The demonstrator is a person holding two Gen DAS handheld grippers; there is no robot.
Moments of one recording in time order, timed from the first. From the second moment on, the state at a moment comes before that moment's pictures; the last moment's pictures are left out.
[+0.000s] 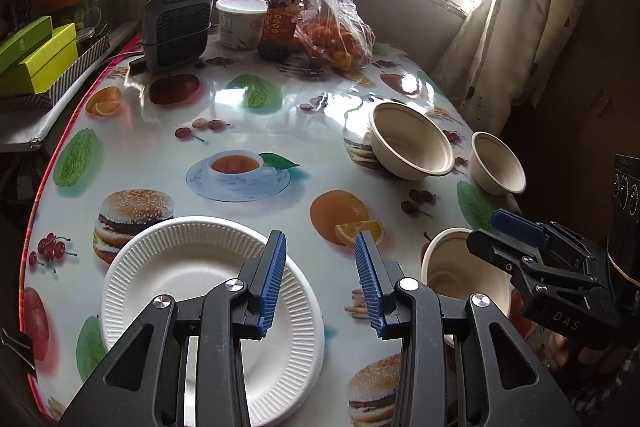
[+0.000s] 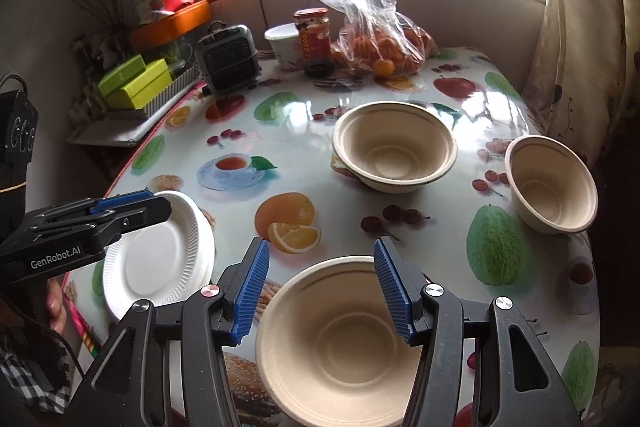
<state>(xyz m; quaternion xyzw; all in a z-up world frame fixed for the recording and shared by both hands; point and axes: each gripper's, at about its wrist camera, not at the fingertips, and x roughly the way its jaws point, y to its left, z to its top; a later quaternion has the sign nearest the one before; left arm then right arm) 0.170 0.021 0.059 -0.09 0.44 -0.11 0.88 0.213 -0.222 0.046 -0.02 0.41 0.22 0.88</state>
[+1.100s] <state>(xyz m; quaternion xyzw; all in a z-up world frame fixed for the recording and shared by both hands) 0.313 -0.055 0.040 -0.08 0.47 -0.13 0.87 0.314 -0.288 0.020 0.04 0.43 0.19 0.88</state>
